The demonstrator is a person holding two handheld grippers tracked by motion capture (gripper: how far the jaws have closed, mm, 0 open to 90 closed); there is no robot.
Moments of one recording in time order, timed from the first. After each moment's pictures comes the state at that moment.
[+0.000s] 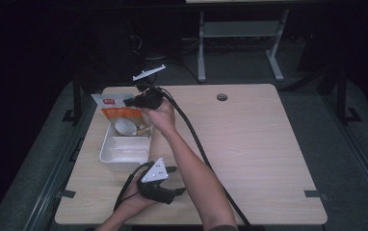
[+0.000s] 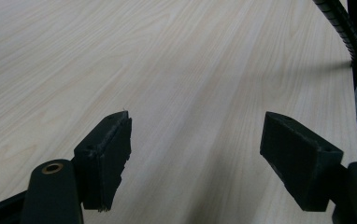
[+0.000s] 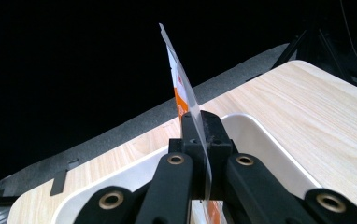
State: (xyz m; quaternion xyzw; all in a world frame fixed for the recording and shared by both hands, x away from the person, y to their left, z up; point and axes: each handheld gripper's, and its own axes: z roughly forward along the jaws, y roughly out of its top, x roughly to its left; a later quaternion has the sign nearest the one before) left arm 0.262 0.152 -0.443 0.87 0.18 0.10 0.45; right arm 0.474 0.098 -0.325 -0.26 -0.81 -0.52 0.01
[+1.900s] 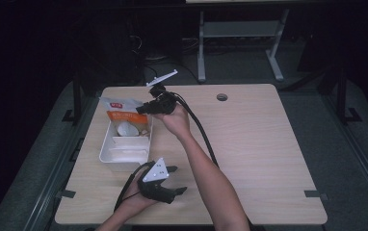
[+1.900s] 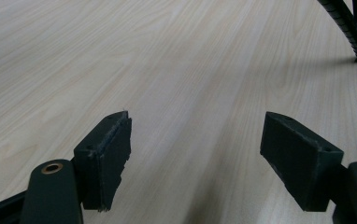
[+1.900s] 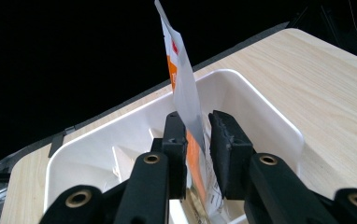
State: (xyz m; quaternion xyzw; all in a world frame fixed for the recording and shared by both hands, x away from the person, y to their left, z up) left arm 0.263 0.151 -0.444 0.87 0.18 0.10 0.45; right arm 0.471 0.062 -0.342 -0.25 -0.83 -0.49 0.02
